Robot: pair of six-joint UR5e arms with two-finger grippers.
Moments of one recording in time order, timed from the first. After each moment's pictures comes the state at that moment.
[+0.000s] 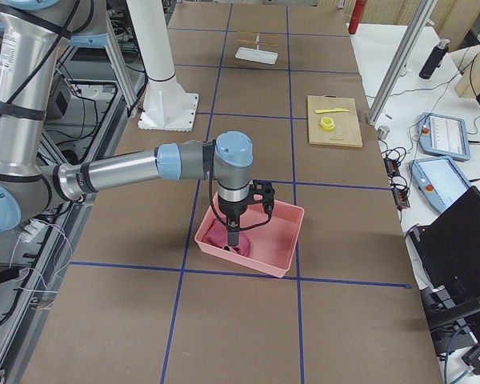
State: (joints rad) left arm -1.53 -1.54 -1.60 -1.62 -2.29 0.23; right arm 1.48 -1.83 2.07 -1.76 2.21 0.01
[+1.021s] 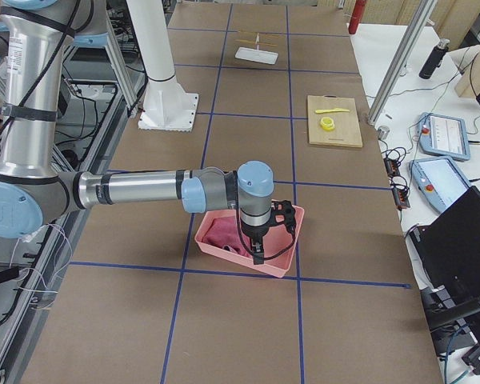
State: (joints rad) left arm -1.53 -1.54 -1.60 -1.62 -2.29 0.23; right arm 1.48 -1.75 1.84 -1.52 2.26 0.00
